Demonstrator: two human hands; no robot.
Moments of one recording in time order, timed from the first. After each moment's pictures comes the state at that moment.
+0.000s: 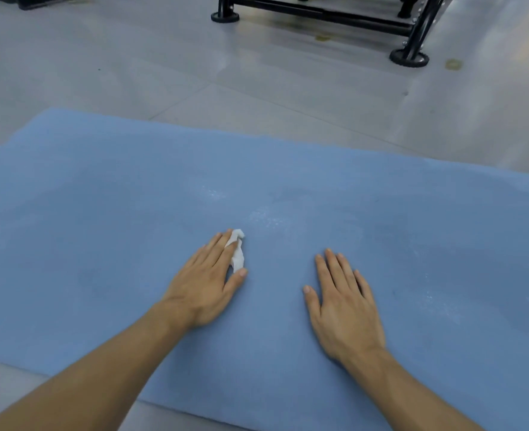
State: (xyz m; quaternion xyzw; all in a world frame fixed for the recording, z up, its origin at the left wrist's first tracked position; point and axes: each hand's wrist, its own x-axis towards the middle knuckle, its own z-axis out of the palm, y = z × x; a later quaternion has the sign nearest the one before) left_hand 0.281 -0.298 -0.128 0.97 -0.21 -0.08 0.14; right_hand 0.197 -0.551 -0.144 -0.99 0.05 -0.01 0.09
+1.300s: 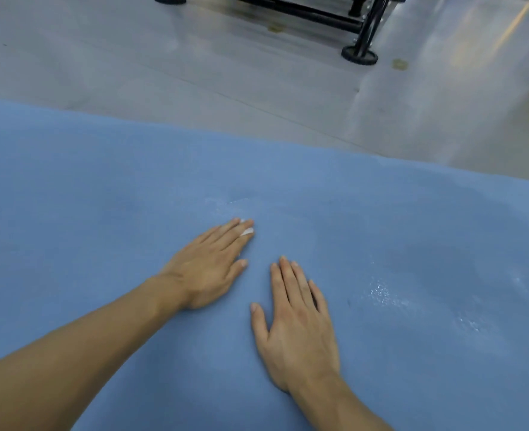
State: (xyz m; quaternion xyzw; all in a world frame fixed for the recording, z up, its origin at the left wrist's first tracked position) left_hand 0.348 -0.392 -0.137 0.92 -0.39 -0.07 0.08; right_hand 0.200 -0.548 -0.145 -0.99 0.08 -0.03 0.11
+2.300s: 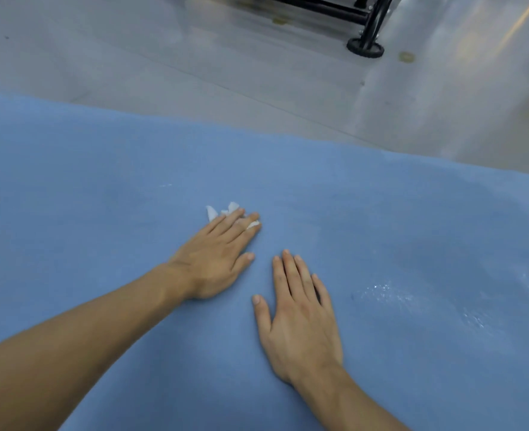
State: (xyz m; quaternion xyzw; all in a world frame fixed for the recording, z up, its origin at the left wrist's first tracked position) left_hand 0.349 -0.397 -0.133 0.91 -0.40 -0.06 0.06; right_hand 0.201 -0.550 -0.146 -0.99 0.08 -0.02 0.10
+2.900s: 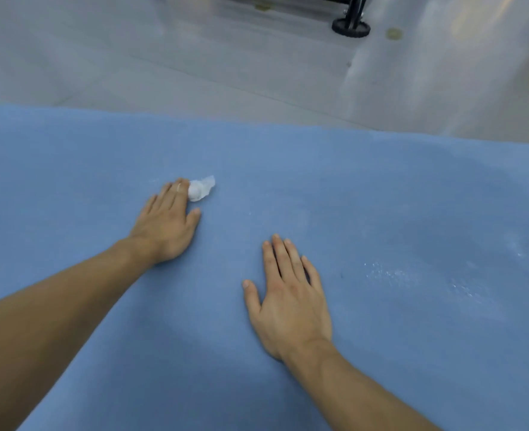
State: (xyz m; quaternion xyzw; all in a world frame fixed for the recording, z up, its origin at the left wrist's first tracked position) left_hand 0.393 -0.358 -0.141 0.97 -0.17 -0.07 0.13; right_hand 0.201 -0.548 -0.143 -0.99 0.08 -0.02 0.12
